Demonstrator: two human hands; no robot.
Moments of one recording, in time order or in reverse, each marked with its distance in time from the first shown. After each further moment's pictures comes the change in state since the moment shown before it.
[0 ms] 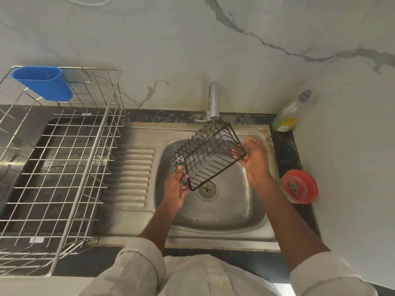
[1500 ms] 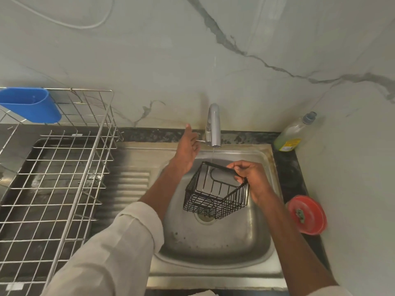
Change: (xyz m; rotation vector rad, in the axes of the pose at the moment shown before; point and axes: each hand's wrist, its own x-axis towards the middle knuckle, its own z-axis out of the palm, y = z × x) left_hand 0.036 0.147 0.147 0.223 -0.329 0.170; right_hand 0.030 -0.015 0.010 -0.351 -0.213 -0.073
